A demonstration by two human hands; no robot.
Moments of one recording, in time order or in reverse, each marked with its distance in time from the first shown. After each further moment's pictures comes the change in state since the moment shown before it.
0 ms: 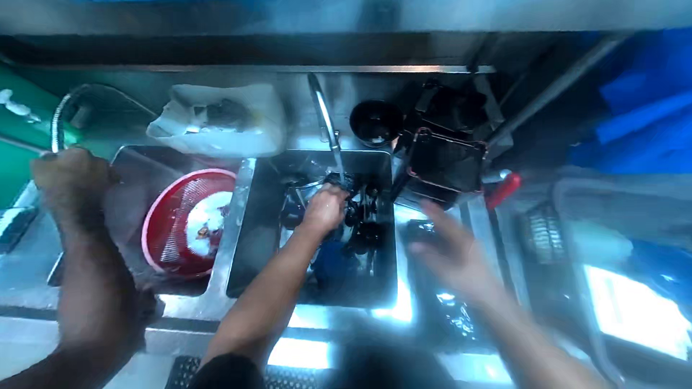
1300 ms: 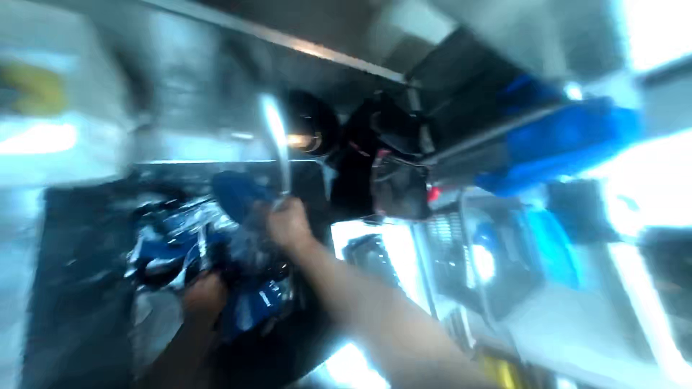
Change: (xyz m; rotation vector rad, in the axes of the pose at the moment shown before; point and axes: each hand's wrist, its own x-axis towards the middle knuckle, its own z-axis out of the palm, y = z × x) left_hand -0.051 -0.129 0.160 -0.173 -0.423 -0.516; right_hand 0.208 -0.016 0.195 0.218 0.039 0.609
